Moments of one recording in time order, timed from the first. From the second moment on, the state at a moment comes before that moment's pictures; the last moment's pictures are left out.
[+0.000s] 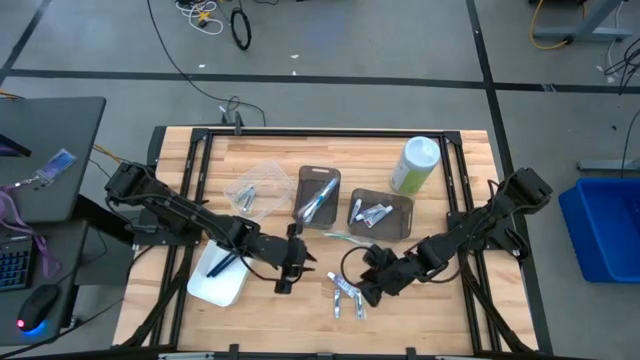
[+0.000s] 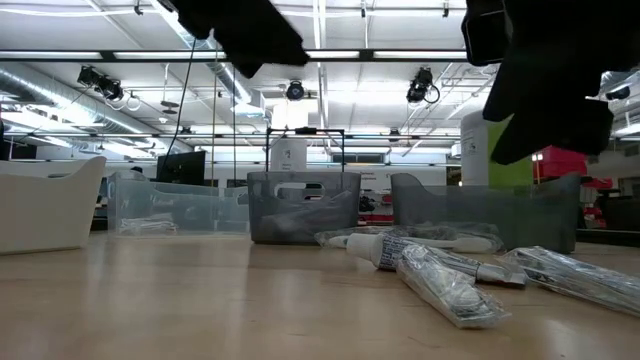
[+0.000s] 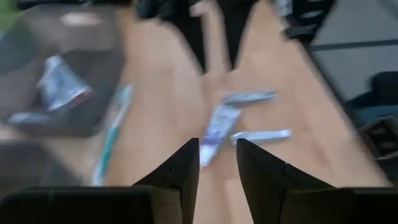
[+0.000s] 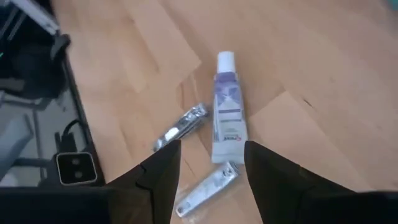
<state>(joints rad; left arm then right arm) -0.39 1.54 0.96 0.01 -0.18 -0.13 0.56 1.57 0.86 -0.15 0.26 1.15</state>
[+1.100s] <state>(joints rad) -0.38 2.03 1.40 -0.19 0.16 0.28 0.48 1.21 0.84 -0.40 0.47 0.67</state>
